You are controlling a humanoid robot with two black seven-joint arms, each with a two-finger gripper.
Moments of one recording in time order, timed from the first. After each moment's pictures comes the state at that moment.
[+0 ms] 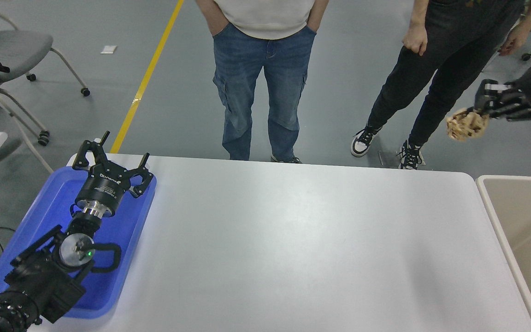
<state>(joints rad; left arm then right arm) -0.59 0.22 -0.90 -0.44 -0.08 -0.64 -0.34 1.67 -0.75 -0.77 0.66 -0.61 0.79 0.13</state>
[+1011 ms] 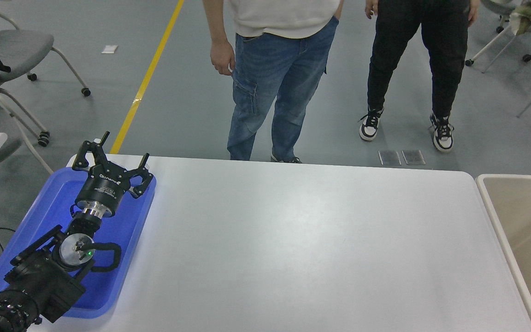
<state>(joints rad) -0.59 0.22 -0.90 -0.44 -0.08 -0.64 -0.34 0.94 -0.67 -0.75 0.13 -0.39 0.29 0.07</state>
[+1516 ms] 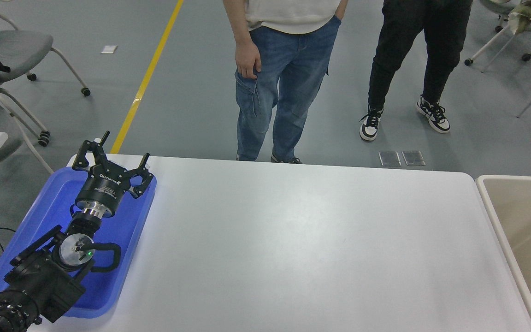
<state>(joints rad) -0.59 0.22 -0.90 -0.44 -0.08 -0.64 -0.34 0.72 -0.56 -0.73 0.06 -0.24 0.10 0.03</state>
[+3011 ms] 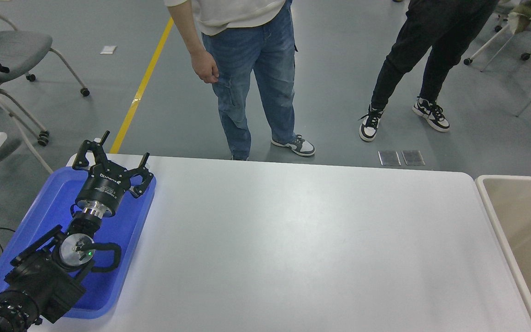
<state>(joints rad) -0.59 0.22 -0.90 -0.44 -0.08 -0.64 -0.34 0.89 -0.53 -0.44 0.12 -0.21 0.00 0.02</state>
